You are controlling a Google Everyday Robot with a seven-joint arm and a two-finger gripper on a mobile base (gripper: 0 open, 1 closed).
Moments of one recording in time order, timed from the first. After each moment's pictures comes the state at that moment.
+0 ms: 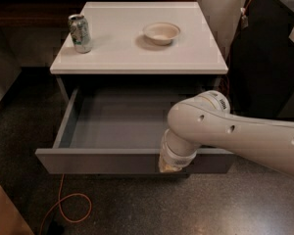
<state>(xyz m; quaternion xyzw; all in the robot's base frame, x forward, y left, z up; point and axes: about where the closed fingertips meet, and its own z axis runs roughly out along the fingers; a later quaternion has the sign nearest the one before) 0.460 -0.073 0.661 -0.73 0.67 0.02 0.12</state>
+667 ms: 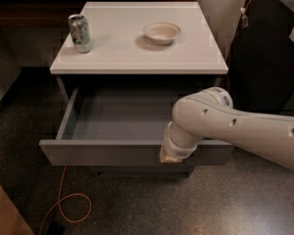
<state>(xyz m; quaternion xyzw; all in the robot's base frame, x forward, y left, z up) 0.493 -0.078 0.661 -0.70 0.70 0.01 0.15</state>
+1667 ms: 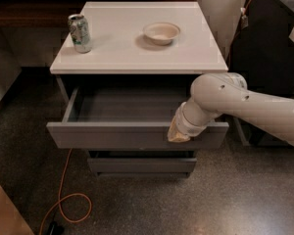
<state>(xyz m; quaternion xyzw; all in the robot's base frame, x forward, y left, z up) 0.562 -0.108 0.669 -0.69 0.70 0.03 0.19</state>
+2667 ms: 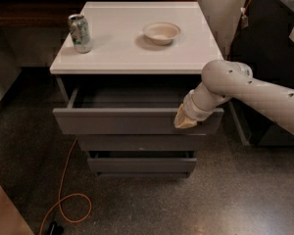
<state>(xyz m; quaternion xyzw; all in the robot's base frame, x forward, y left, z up) 0.625 -0.139 0.665 -0.71 0.67 0.04 0.20</state>
